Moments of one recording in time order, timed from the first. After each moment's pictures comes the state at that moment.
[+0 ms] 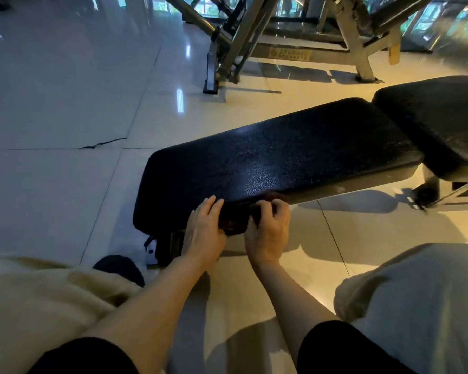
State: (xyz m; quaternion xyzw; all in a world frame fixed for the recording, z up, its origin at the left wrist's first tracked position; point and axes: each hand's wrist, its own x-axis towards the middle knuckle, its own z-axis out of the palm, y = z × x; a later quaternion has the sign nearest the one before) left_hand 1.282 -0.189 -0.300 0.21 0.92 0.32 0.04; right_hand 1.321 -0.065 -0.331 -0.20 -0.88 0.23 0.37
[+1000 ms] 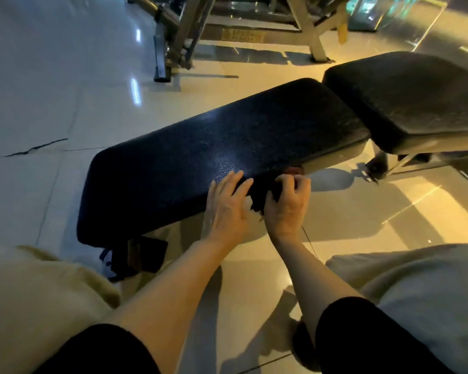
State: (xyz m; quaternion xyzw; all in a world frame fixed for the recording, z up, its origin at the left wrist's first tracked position) left_hand 1.296 -0.088 -0.288 0.37 0.86 0.36 -0.04; right_hand 1.337 0.035 -0.312 -0.27 -0.83 0.17 0.45
